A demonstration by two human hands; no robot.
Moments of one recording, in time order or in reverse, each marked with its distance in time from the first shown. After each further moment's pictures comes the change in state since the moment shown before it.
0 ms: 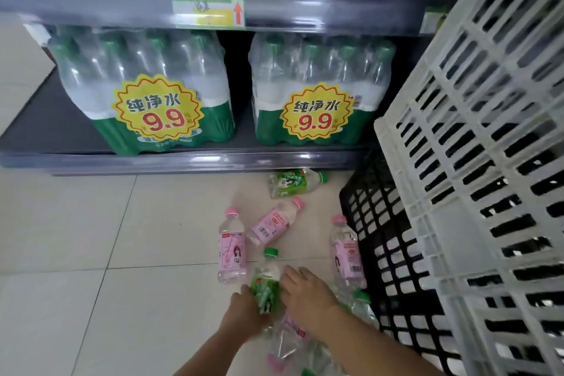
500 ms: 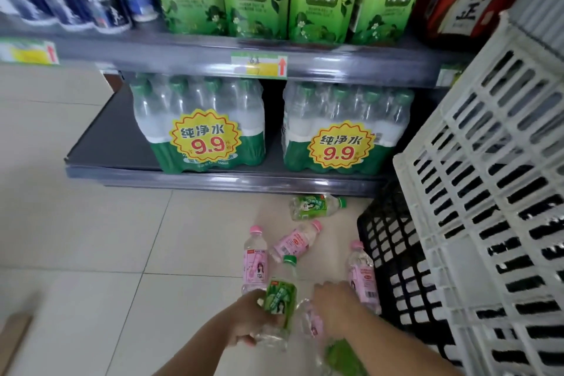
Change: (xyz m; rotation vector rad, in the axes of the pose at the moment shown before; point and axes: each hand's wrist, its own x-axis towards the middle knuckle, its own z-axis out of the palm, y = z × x) left_hand -0.042 -0.006 -0.068 -0.477 -0.230 0.074; right_hand -0.019 0.026 -0.060 0.243 -0.207 0.198
